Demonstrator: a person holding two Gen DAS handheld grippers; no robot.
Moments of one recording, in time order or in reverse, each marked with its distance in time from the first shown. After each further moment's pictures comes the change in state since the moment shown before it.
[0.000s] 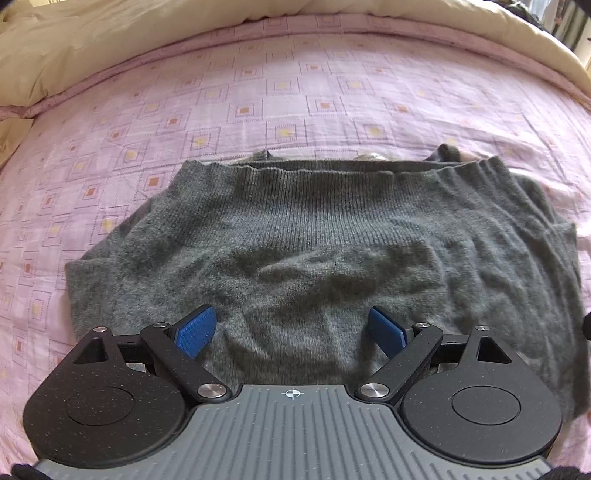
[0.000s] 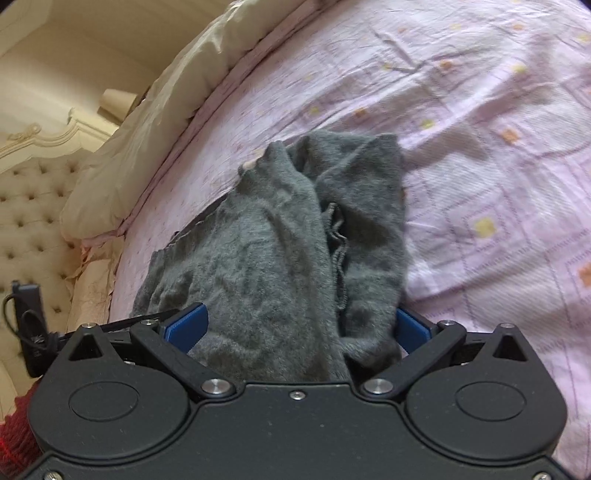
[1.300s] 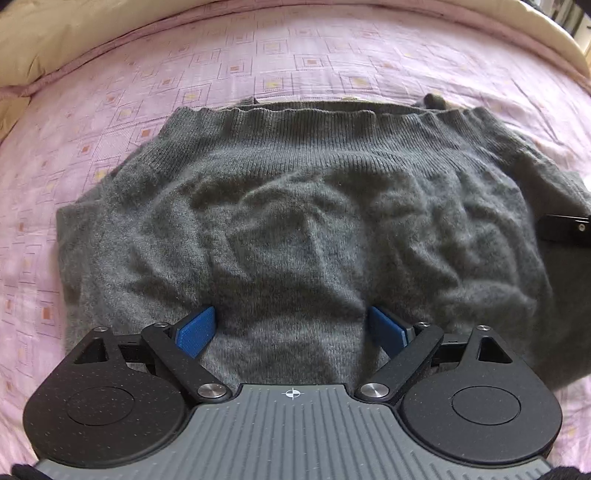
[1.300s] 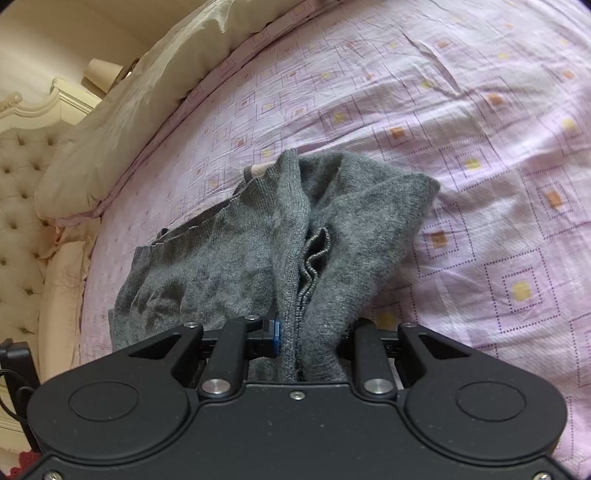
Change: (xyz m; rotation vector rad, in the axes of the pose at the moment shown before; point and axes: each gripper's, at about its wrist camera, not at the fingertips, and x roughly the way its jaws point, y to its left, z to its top) left arm -0.005 -0.004 -0.031 -0.001 0.047 -0.017; right arm 0.013 0.043 0.027 -0.060 0.059 -0.150
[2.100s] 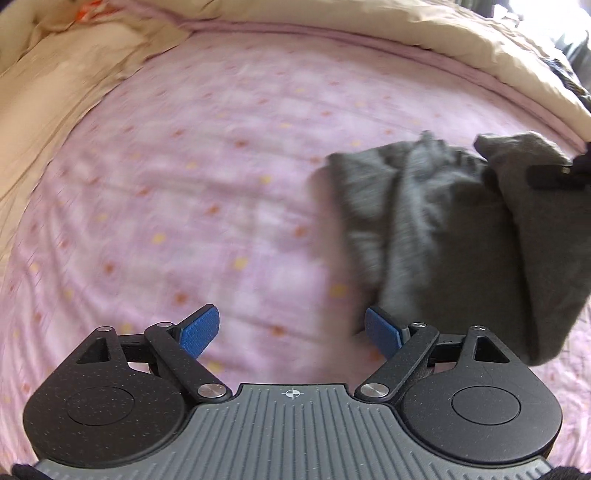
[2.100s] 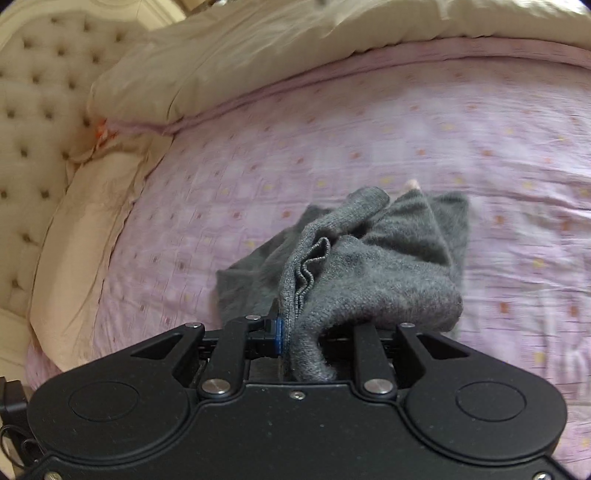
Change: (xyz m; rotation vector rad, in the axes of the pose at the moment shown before) left arm -0.083 0.202 -0.086 -0.305 -0.063 0.032; right arm 0.063 0.248 -0.028 -0.326 0.101 -0.014
